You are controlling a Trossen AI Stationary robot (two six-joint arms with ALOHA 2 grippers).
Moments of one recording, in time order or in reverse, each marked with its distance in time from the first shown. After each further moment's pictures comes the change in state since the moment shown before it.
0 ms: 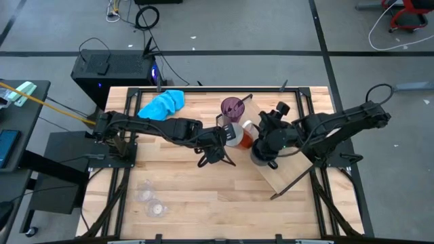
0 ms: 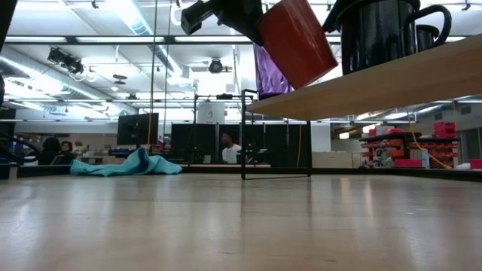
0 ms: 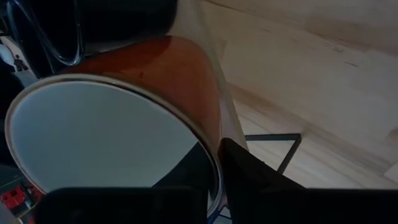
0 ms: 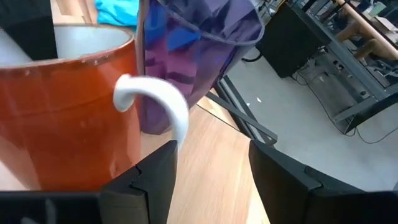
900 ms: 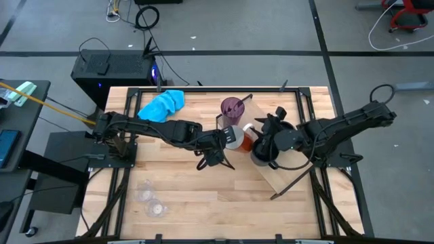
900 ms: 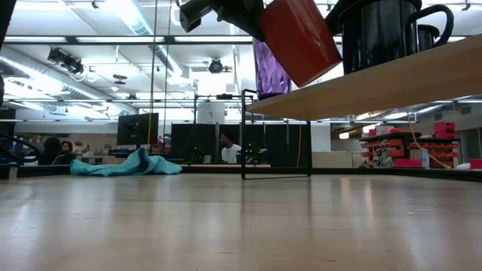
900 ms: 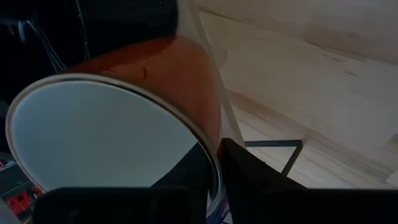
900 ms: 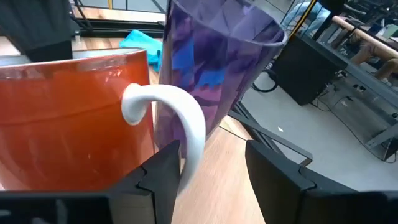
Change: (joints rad) left arm -0.018 0.000 0.001 0.005 0.000 0.002; right arm 0.014 -0.124 -0.268 0.426 0.000 -0.114
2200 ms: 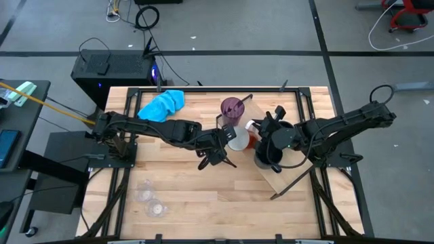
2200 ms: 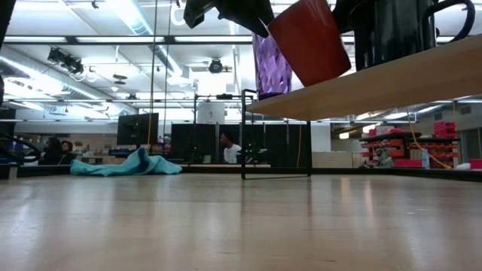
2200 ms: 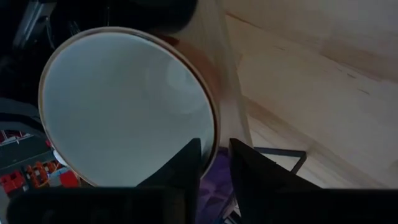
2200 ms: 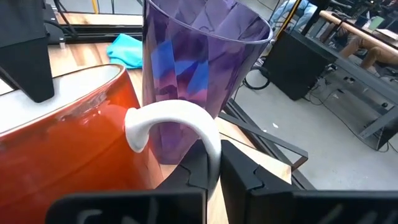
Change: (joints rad) left arm 0.000 -0.003 0.003 0.030 -0.006 -0.100; right arm -0.026 0.017 -0.007 0.039 0.021 0.029
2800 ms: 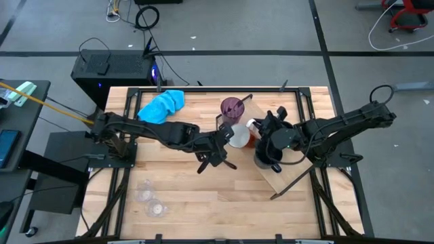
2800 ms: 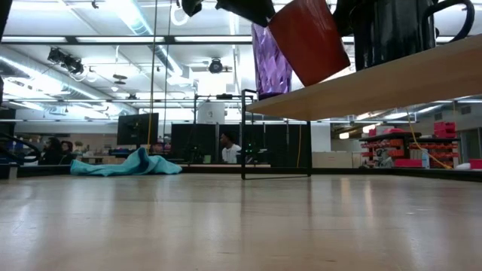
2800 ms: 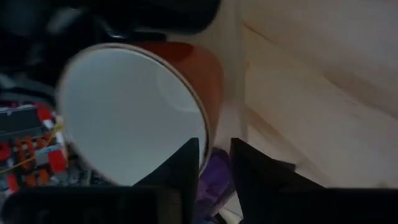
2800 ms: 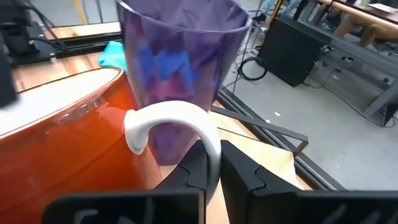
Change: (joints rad) left arm -0.040 -0.019 -0.002 0.009 -0.034 -0.162; right arm -0.006 0.000 -0.003 -0.020 0.029 0.137
